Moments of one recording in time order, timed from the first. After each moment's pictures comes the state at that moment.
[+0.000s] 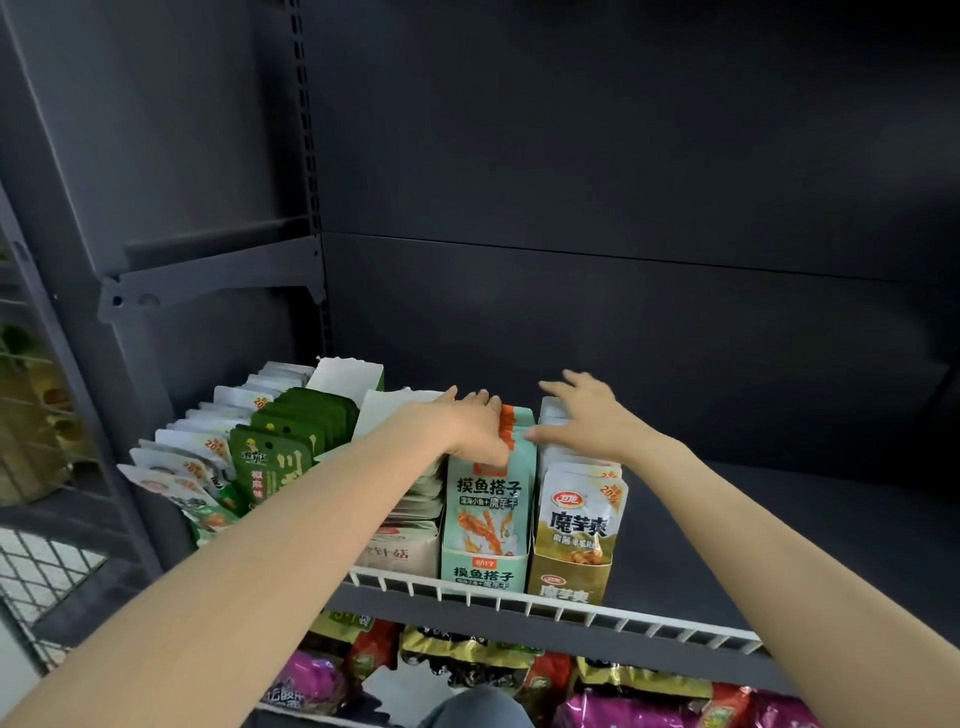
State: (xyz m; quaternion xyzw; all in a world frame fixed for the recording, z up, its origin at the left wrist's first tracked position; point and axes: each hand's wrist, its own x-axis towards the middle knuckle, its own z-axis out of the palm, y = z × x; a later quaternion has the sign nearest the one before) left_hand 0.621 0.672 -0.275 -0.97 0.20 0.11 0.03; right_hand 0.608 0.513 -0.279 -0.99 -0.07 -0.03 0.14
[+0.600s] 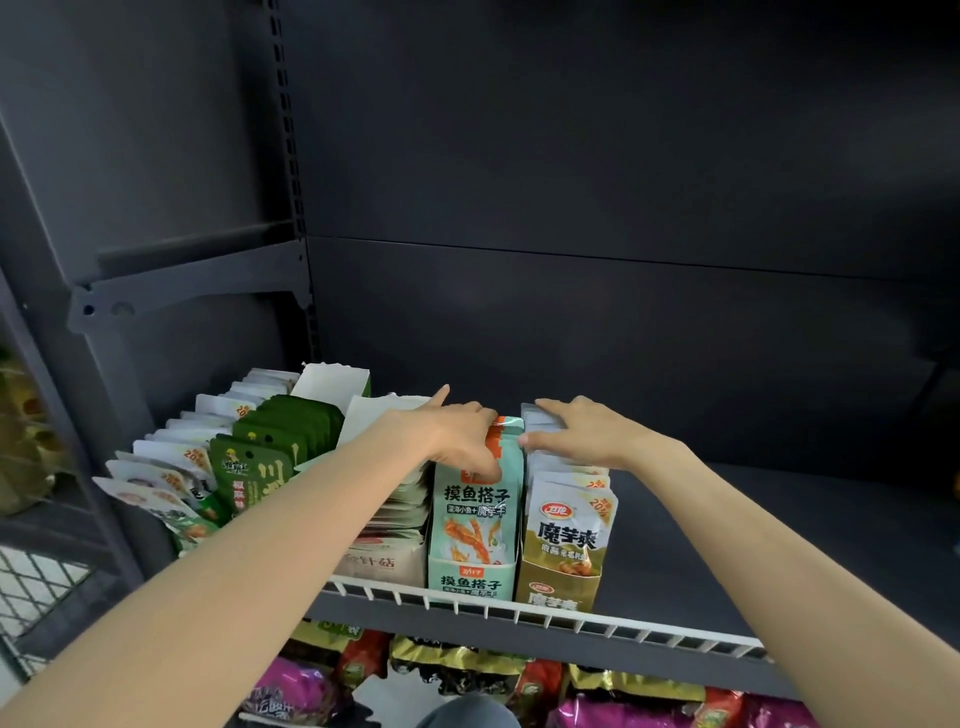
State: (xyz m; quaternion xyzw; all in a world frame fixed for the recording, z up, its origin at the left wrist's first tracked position) left_hand 0.625 0.672 -0.277 -0.97 0.24 0.10 -0.01; right_hand 0.608 0.499 -0.282 -0.98 -0.05 0.05 0.16
